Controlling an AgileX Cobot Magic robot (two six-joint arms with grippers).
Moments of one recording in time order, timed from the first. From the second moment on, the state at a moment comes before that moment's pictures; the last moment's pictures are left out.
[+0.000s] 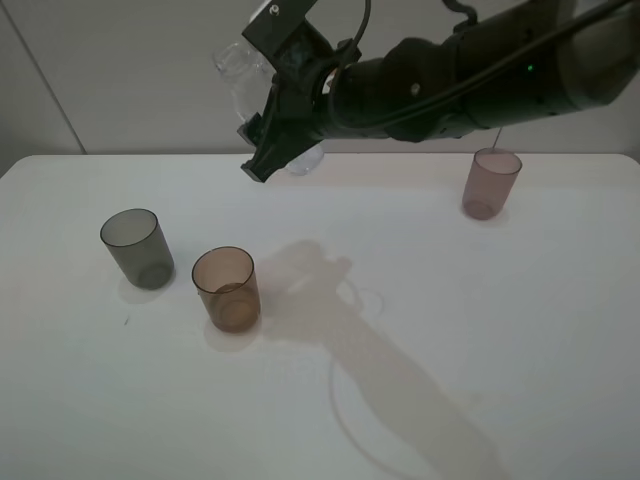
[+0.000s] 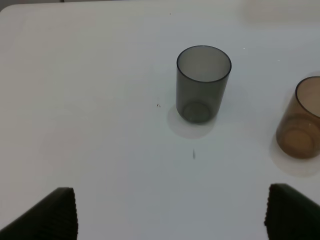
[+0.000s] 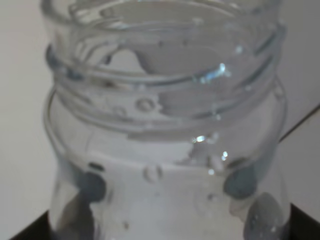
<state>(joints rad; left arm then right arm) -0.09 -0.01 -0.50 0.00 1.06 -0.02 0.71 1.83 -1.13 0.27 -0.19 -0.70</state>
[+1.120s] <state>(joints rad) -0.09 -0.01 -0.50 0.00 1.06 -0.02 0.70 1.91 -0.78 0.55 -0.69 -0.53</state>
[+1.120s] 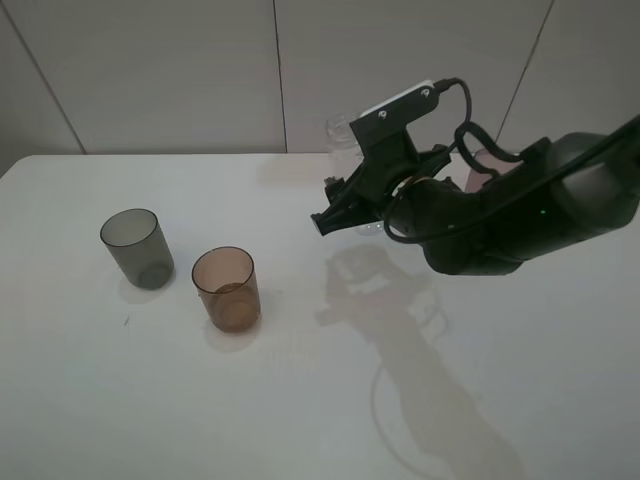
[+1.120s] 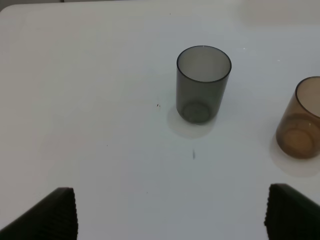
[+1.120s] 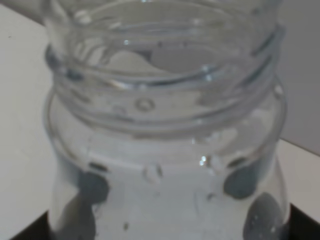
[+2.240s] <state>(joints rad) -0.09 -0.01 -0.50 0.00 1.06 -0.02 0.70 2.17 -0.78 0.44 -0.97 -0.15</state>
